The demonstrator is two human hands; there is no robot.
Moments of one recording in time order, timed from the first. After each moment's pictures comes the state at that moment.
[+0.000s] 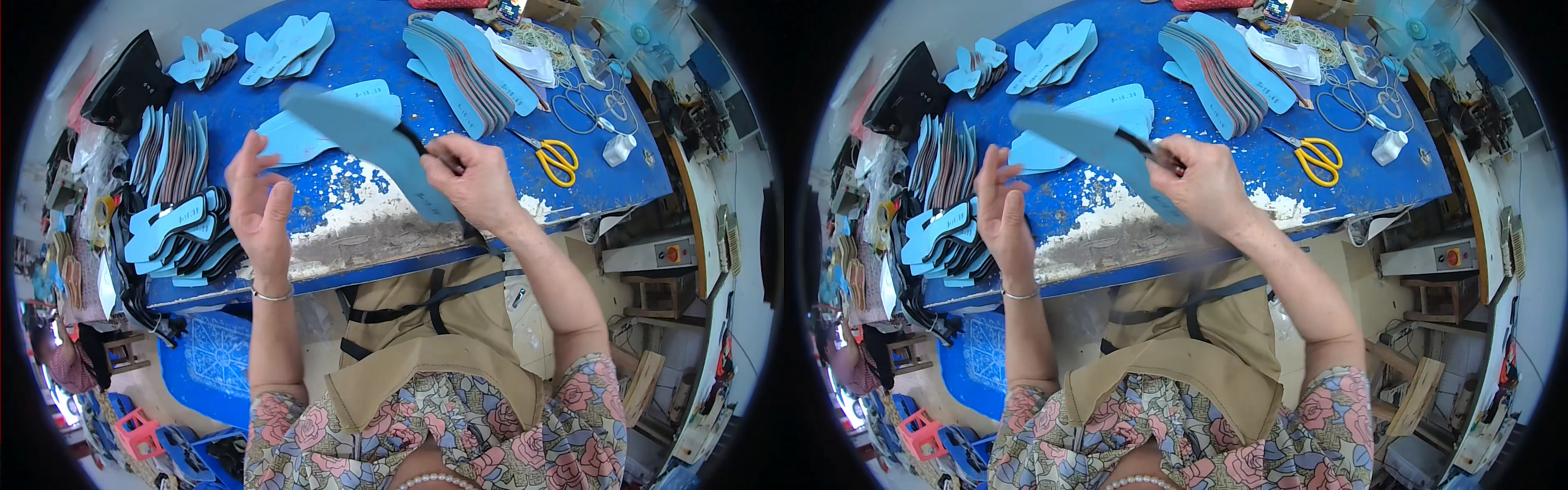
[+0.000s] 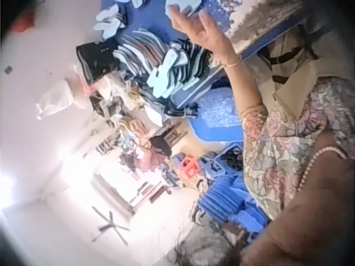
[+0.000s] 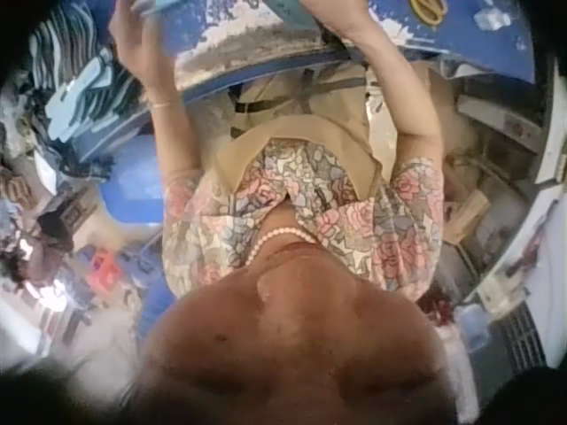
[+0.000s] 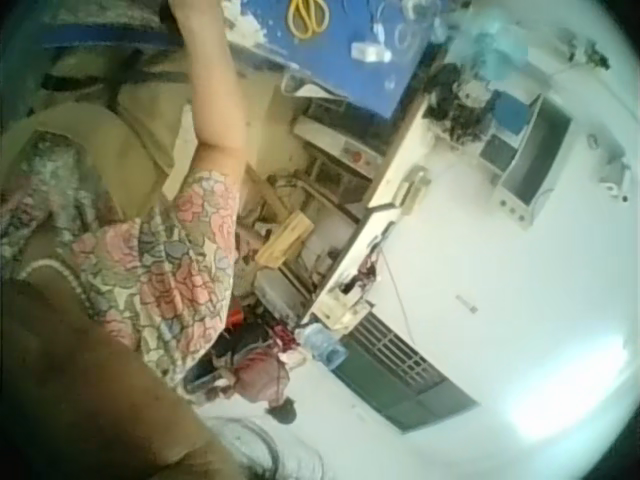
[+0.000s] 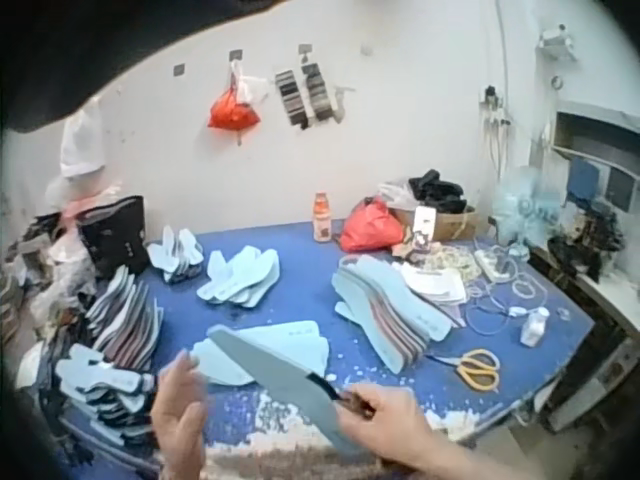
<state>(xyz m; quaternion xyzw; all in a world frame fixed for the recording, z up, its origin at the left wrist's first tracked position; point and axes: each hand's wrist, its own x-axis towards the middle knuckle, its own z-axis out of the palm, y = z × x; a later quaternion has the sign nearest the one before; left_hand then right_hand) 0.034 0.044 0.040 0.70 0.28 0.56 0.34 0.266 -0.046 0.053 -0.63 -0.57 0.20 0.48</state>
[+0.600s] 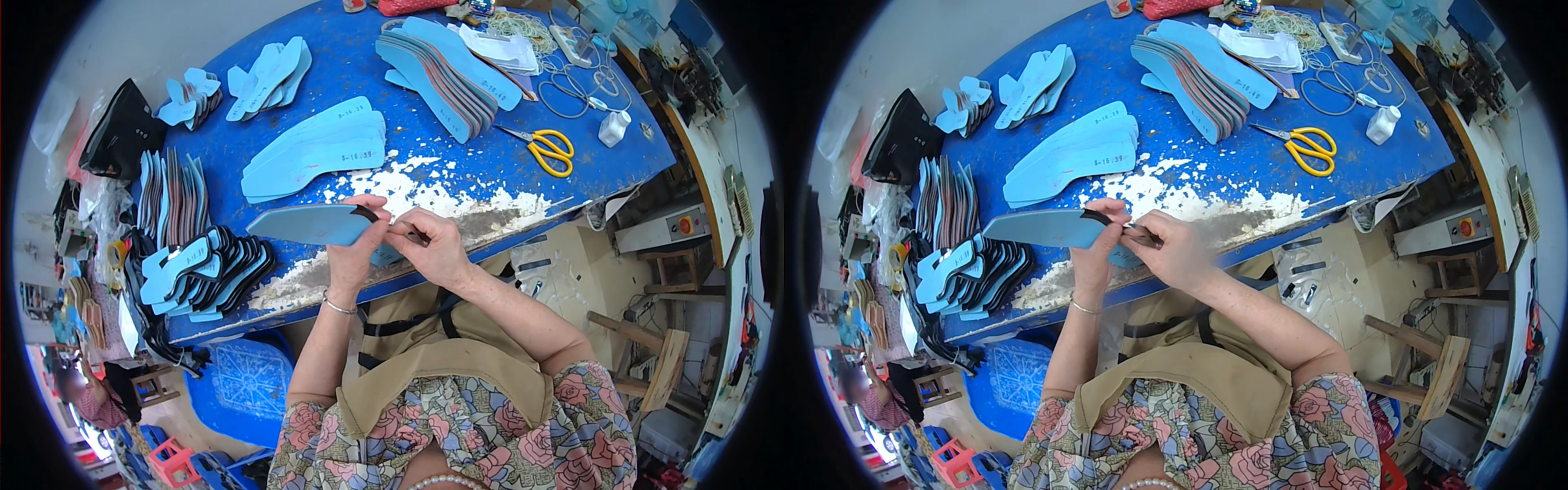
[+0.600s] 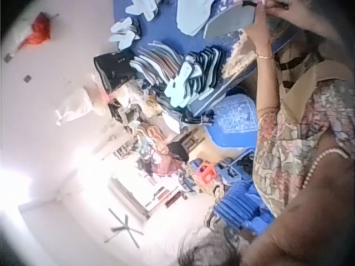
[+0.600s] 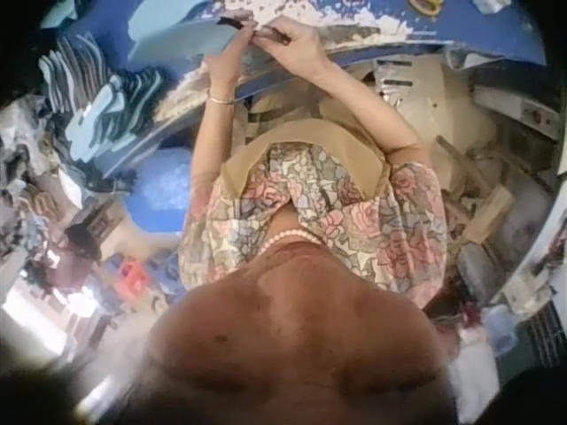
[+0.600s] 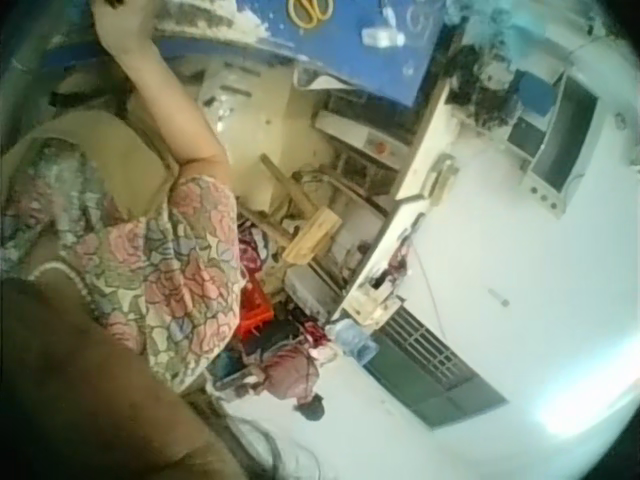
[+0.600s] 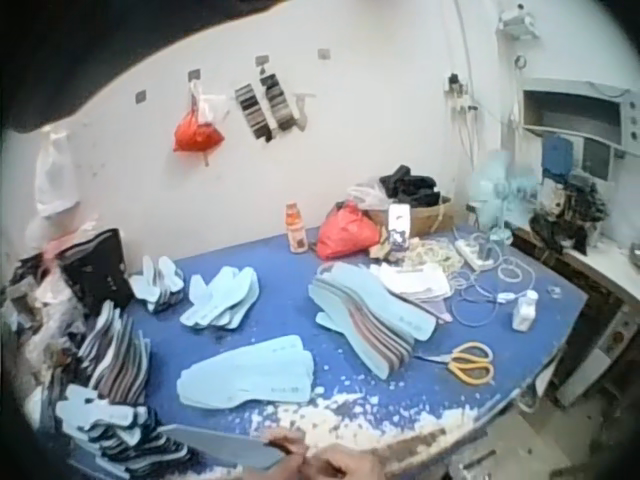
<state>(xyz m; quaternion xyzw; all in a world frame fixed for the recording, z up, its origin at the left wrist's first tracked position) 0.098 0.011 -0.028 0.56 0.23 0.44 0.67 0.220 -0.071 -0.022 -0.60 -0.49 0.30 0.56</state>
